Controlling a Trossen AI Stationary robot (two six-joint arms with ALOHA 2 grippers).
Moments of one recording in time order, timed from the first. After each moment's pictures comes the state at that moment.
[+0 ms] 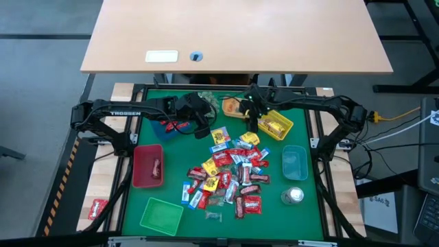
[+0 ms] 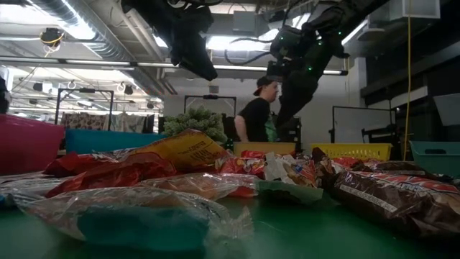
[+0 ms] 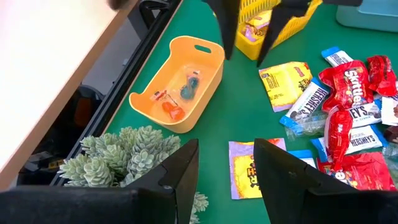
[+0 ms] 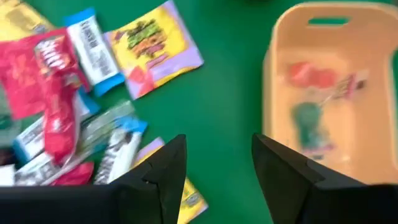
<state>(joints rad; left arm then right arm) 0.22 1.43 1.11 -0.38 -0.22 0.01 -0.43 1.63 1.14 -0.56 -0.21 -0.30</state>
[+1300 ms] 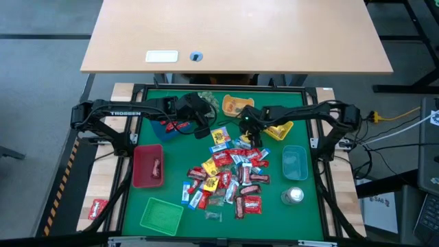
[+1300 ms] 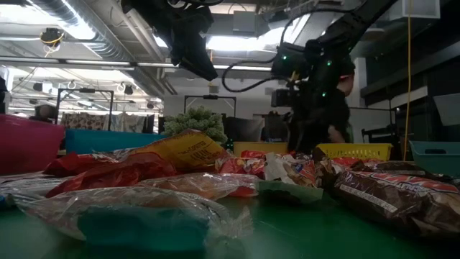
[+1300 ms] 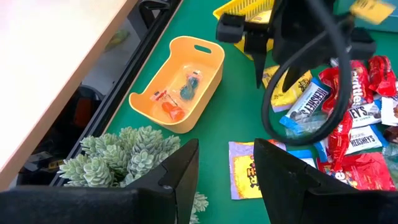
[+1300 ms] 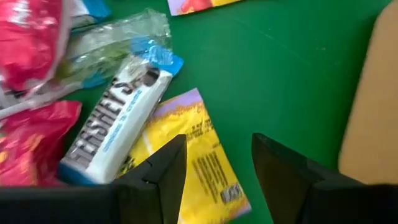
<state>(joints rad) 0.22 1.43 1.11 -0.38 -0.22 0.01 -0.29 1.71 0.96 -0.42 -0.07 -0.45</state>
